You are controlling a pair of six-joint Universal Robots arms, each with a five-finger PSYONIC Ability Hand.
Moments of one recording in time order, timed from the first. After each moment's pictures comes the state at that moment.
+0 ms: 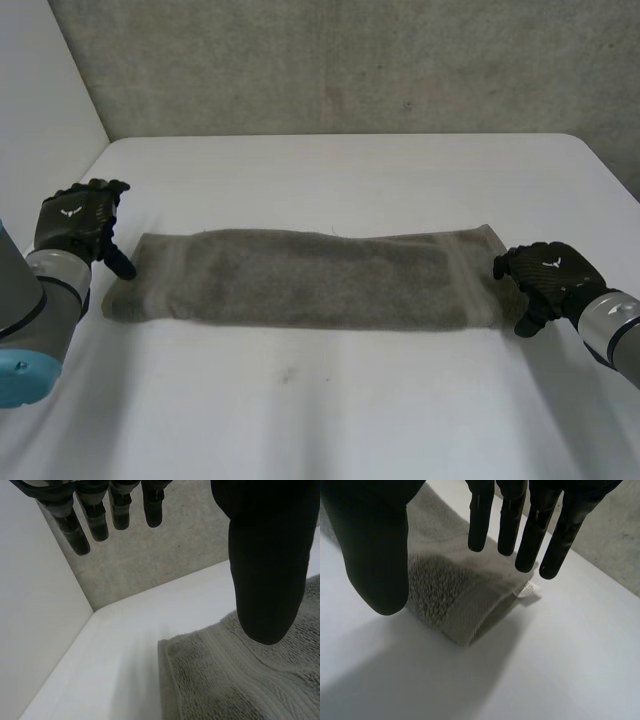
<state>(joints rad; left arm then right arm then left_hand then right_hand) 4.56 -1.88 -1.77 3.50 -1.62 3.24 1.57 -1.22 1.84 -0.18 1.16 2.62 0.18 0.17 0.17 0.17 0.03 0.42 0.48 0.49 0.49 0.30</state>
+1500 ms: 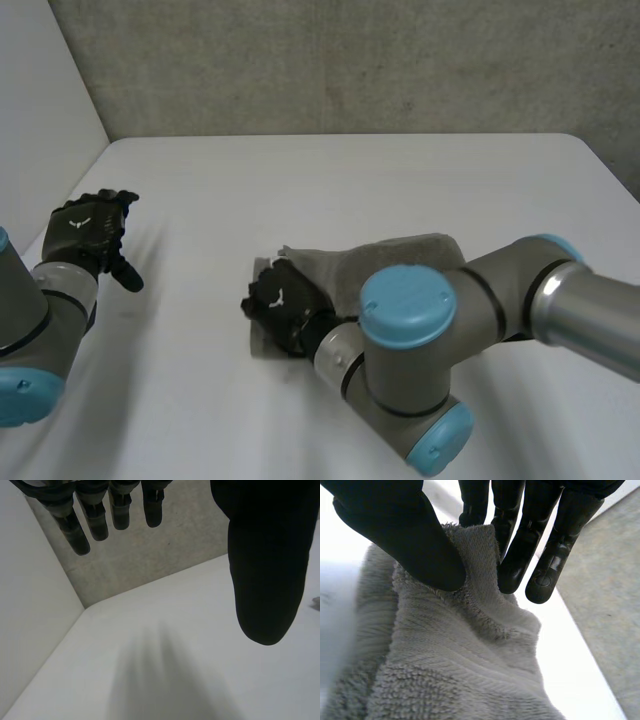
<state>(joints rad) 4.54 -1.85 -1.82 3.50 -1.63 3.24 2.41 -0.83 1.30 -0.24 1.35 2.44 0.18 0.17 0.17 0.17 0.03 0.95 1.17 1.19 1.19 0.98</state>
